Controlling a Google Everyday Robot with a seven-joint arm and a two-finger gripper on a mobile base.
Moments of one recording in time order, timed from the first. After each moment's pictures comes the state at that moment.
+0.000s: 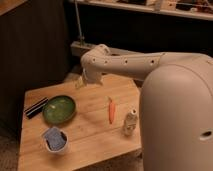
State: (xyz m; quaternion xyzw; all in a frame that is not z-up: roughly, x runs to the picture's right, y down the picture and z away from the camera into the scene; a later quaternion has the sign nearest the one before) arm -0.091 -0.029 0.797 -0.03 -0.22 -0.76 0.61
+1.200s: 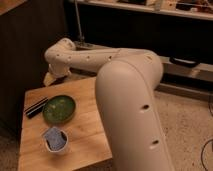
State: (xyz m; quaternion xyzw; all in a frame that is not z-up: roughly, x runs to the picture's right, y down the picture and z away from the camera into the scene) arm -0.293 -0.075 0.801 0.09 -0.23 -0.86 0.44
